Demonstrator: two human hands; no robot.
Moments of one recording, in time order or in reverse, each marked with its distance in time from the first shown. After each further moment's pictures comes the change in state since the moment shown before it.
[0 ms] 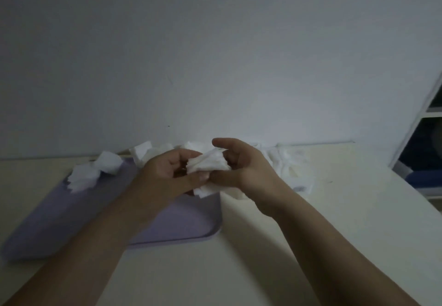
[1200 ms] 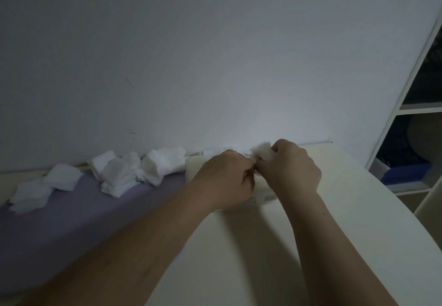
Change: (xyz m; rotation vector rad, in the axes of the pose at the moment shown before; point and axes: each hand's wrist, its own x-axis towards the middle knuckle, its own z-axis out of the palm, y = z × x) left_hand 0.110 -0.036 0.141 1.087 -0.213 0.429; right_hand 0.015 0.027 -0.114 -1.051 0.717 0.248
